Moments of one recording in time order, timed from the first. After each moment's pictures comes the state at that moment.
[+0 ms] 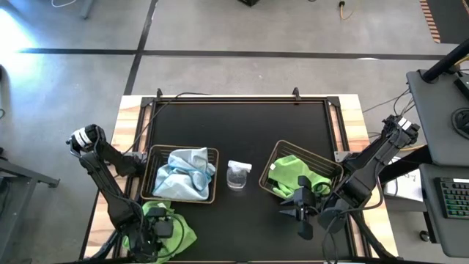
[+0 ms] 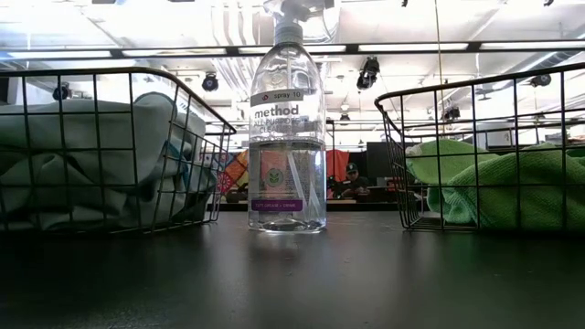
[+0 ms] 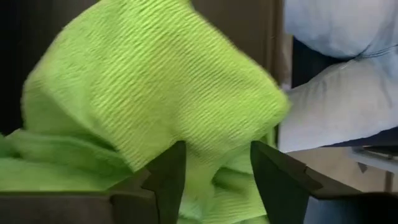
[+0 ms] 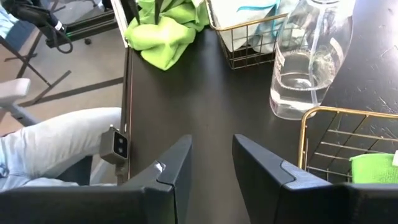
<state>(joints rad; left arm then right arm) -1.07 1.49 0.91 -0.53 -0.11 -1.14 0.78 1.36 1.15 -0.55 0.57 0.79</state>
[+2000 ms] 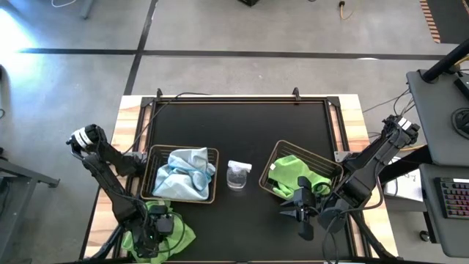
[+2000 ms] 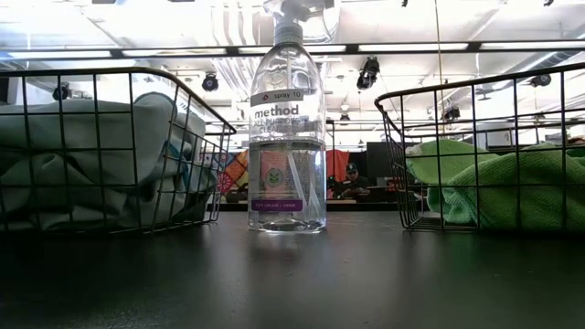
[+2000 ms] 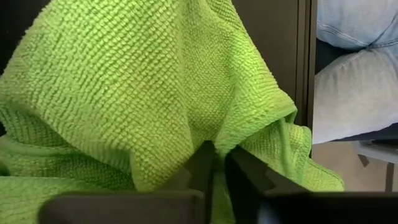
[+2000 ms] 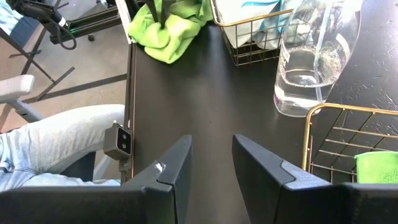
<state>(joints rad) -1.07 1.49 0.77 -0.38 -0.09 -1.12 0.78 1.36 1.15 -0.55 0.55 0.79</state>
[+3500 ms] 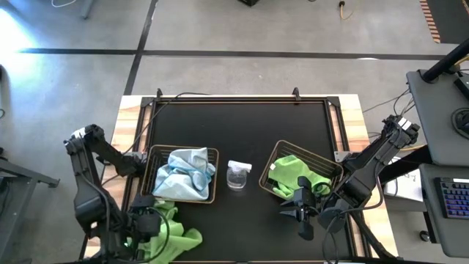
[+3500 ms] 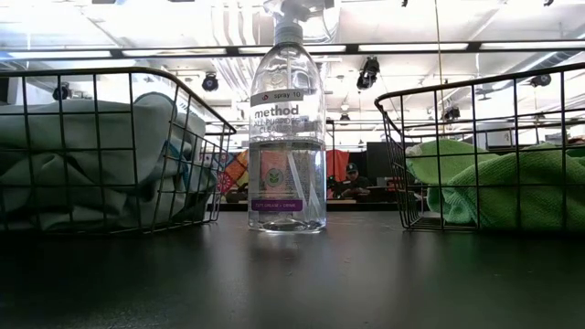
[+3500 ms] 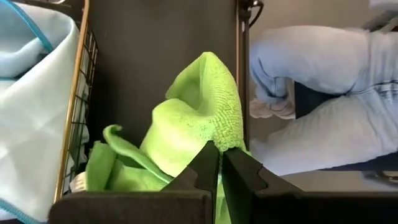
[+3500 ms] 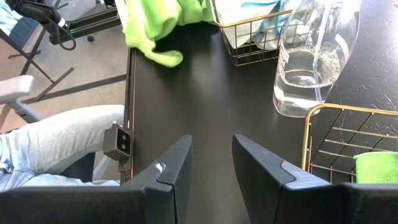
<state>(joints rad) -1.07 1.49 1.55 -1.23 -0.30 -1.09 0.78 1.36 1.15 -0.55 0.55 0.79</state>
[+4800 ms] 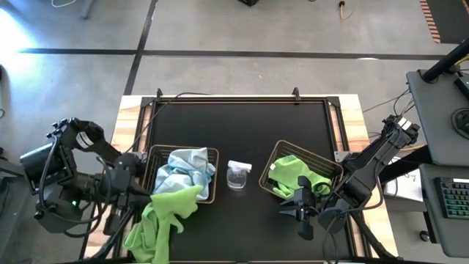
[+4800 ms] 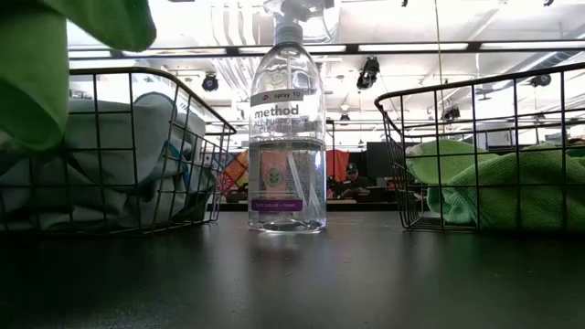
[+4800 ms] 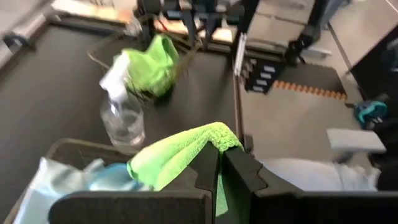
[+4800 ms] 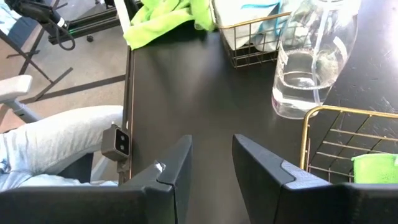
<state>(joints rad) -1.07 1.49 2.18 -1.55 -0.77 -0.96 0.78 1.36 1.15 -0.55 0.56 0.78</state>
